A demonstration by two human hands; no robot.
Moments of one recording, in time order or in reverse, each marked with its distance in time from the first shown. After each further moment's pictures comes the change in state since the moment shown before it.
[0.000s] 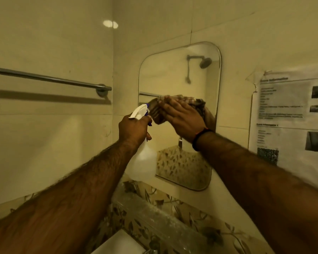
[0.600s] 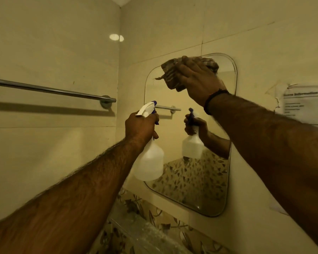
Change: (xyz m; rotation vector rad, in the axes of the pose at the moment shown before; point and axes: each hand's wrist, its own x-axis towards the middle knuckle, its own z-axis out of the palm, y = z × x) left_hand 0.055 0.018 0.012 -0.050 -0.031 0.036; right_hand 0.106 0.106 -0.009 -0.244 0.078 0.099
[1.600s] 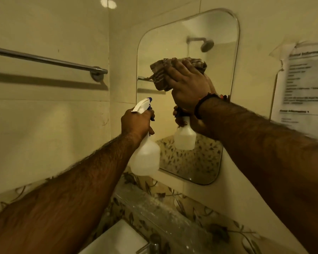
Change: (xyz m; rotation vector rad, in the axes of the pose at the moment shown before) left_hand -0.028 -0.062 0.011 0.042 -0.003 -0.099; right_hand -0.068 -0.069 0.006 0.179 -0.170 -0.032
